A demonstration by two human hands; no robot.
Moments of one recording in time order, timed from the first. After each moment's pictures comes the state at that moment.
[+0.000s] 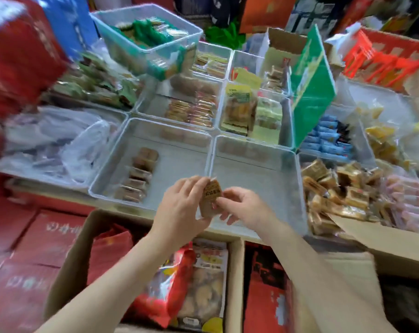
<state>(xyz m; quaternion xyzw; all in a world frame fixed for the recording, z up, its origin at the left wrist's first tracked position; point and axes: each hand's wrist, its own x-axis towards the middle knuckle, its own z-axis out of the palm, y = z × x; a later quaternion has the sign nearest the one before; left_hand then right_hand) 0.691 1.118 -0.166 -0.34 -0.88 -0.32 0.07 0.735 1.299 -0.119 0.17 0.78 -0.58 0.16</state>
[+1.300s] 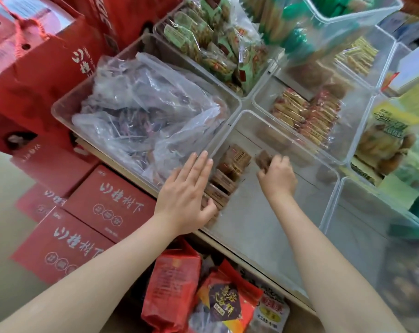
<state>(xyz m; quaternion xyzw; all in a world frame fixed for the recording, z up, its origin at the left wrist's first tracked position) 0.543 0.944 -0.277 -0.14 -0.98 -0.14 -0.04 0.456 1.188 -0.301 0.15 0.98 -0.04 0.10</state>
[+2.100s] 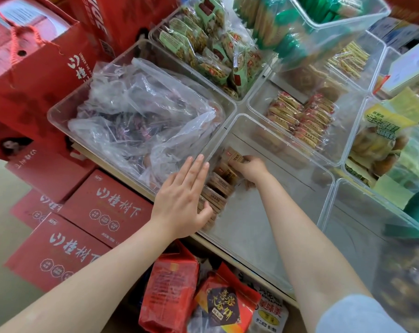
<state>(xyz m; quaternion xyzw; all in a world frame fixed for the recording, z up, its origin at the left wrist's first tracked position) 0.543 0.943 -0.277 -0.14 -0.98 -0.14 -0.02 0.413 1.158 -0.314 0.24 0.87 -0.31 0.30</state>
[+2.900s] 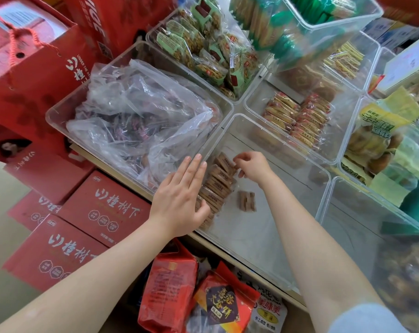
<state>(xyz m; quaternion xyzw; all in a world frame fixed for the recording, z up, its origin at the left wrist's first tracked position) 0.543 0.943 -0.274 -0.14 -0.98 -0.15 -0.03 0.421 1.160 -0.287 0.15 0.89 -0.36 0.25</state>
